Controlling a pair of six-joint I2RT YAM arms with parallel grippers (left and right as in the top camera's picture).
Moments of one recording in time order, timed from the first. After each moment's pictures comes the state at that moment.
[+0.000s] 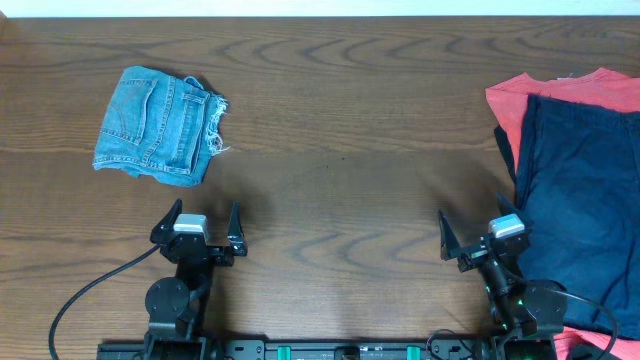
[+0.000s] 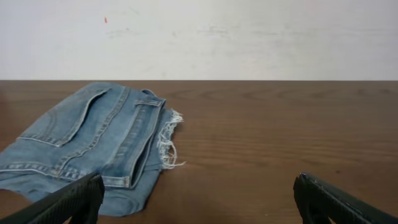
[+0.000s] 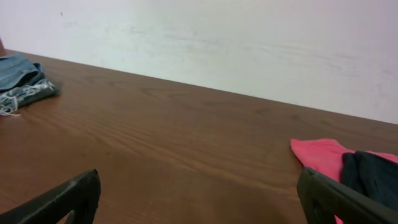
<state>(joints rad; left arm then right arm) -0.08 0.01 0.02 -0.11 0.02 -0.05 0.04 0.01 0.01 -0.05 -0.27 -0.06</state>
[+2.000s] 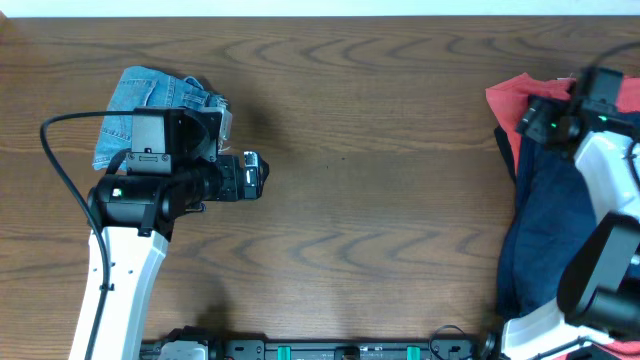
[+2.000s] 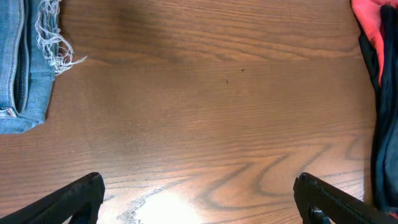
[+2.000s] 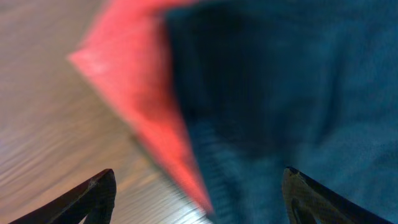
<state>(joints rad) -0.08 1.19 1.16 -0.97 0.35 -0.12 -0.31 1.78 1.24 -0.52 0.01 0.32</state>
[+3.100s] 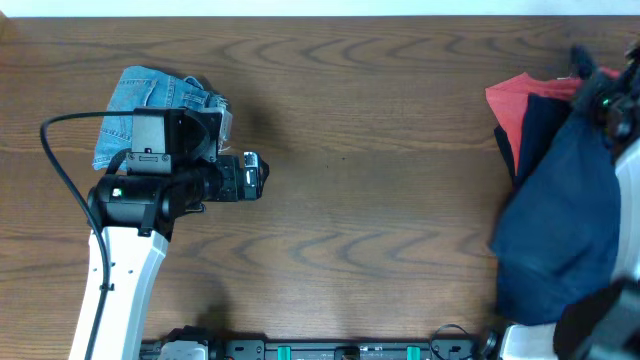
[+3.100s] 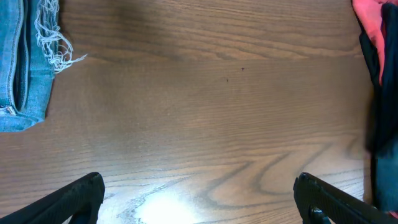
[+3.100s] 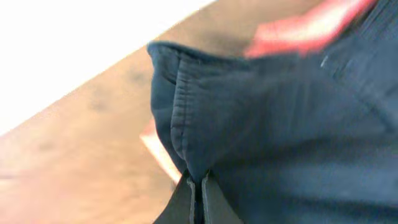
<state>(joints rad) -0.08 1.19 1.16 -0.98 0.35 -0.12 -0.37 1.55 1.38 -0.52 -0.11 0.28</state>
